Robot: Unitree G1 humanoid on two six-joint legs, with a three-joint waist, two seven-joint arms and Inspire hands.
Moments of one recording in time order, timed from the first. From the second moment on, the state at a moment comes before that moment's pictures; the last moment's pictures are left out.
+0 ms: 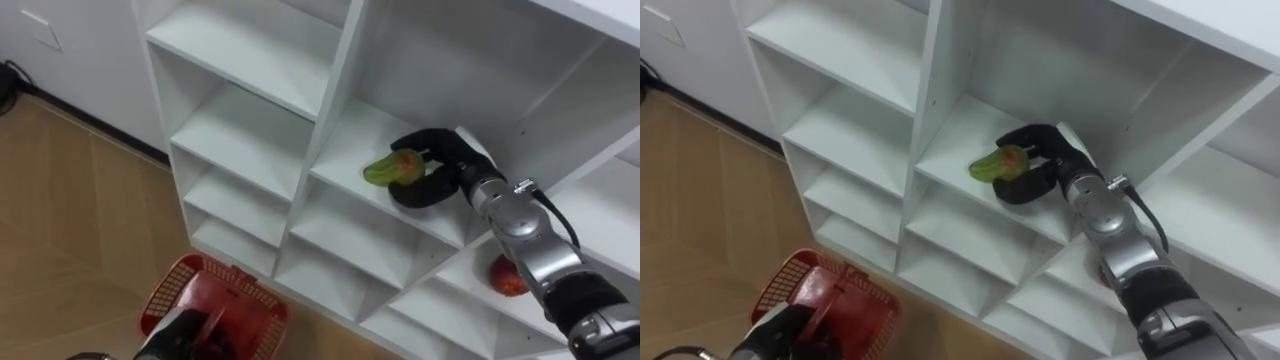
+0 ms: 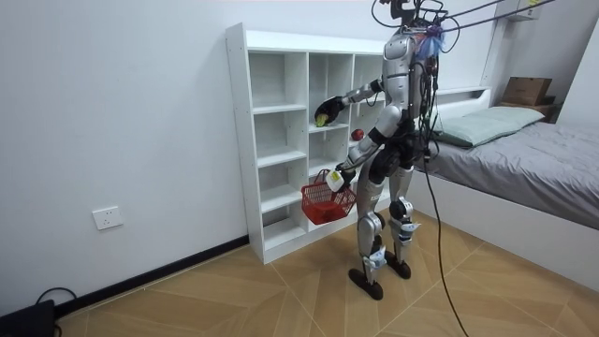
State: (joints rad) left arm 0.09 0.31 -0.10 0.75 0.25 -0.04 -0.16; right arm -0.50 -0.41 0.39 0.84 0.07 -0.15 0.03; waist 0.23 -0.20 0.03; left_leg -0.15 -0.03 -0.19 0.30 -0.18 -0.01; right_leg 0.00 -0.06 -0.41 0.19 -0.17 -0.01
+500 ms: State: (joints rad) left arm 0.08 0.28 -0.13 0.77 0.25 -0.04 -0.16; right arm -0.29 -0.39 0.37 0.56 0.07 -0.15 0.03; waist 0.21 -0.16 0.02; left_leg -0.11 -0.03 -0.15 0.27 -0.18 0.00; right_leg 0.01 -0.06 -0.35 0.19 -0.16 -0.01
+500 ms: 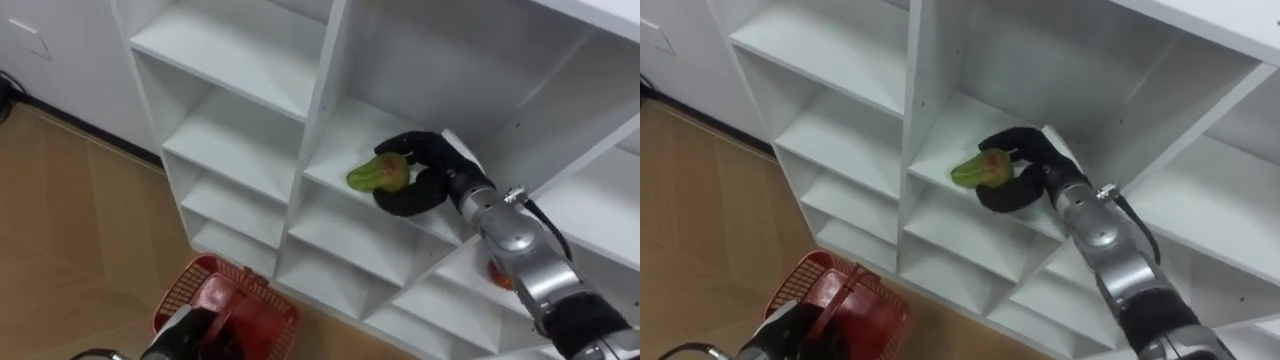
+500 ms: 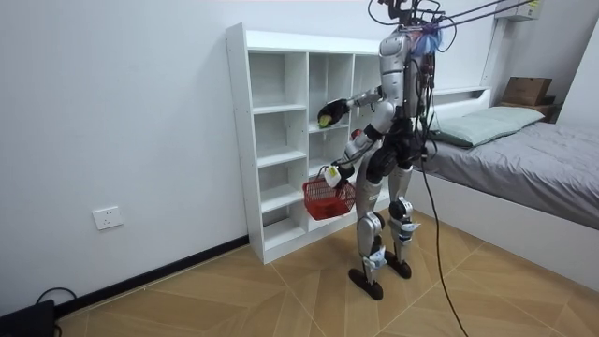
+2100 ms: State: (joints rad) left arm 0.00 0.18 -0.25 0.83 0.07 -0.10 -0.12; right arm 0.07 -0.29 0.32 0.39 -0.21 -0.17 0.06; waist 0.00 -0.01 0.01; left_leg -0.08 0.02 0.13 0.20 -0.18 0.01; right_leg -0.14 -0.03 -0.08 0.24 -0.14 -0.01
